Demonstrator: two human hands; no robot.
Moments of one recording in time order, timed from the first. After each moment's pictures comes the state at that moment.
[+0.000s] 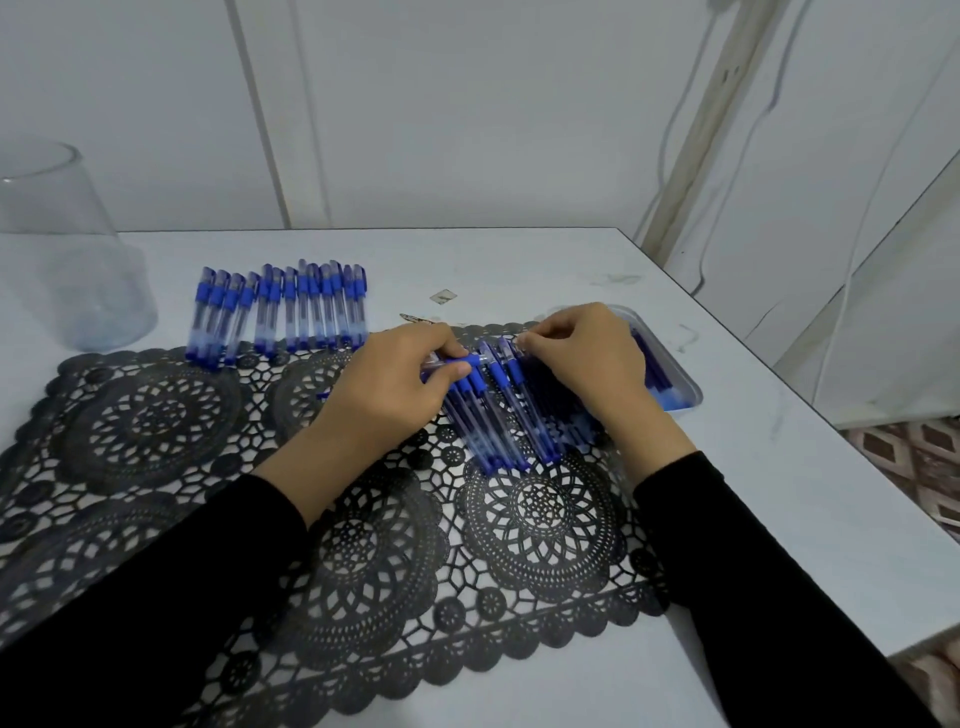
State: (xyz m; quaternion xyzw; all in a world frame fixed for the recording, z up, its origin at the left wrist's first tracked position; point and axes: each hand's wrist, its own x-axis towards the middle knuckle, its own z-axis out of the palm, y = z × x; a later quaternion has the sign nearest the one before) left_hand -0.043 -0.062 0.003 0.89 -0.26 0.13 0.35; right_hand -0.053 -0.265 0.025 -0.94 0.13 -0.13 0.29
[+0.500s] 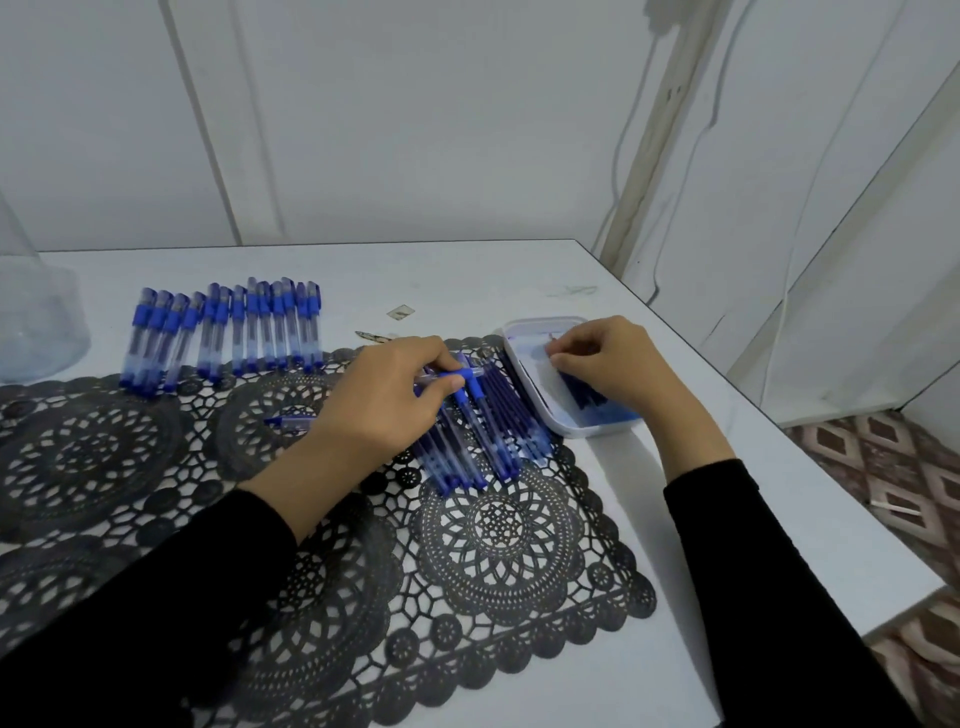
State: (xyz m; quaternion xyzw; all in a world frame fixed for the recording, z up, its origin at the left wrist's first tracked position) left_hand -0.043 -0.093 0.009 0.89 -0.28 0.11 0.36; right_hand -0.061 -0.341 0.033 -0.94 0.07 -0.09 0.33
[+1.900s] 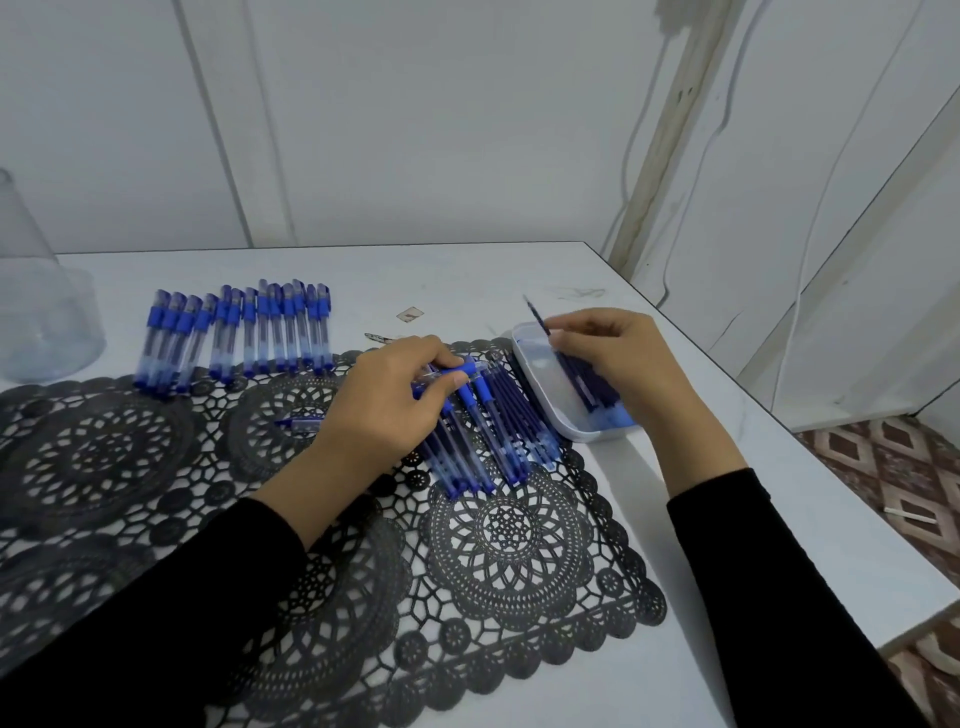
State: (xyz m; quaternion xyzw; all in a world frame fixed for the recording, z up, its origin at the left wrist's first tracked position) left_hand -0.042 -0.088 -0.002 0.86 -0.27 0.15 0.42; right_hand -0.069 -0.321 0.043 -0.80 0.11 -0.12 0.58
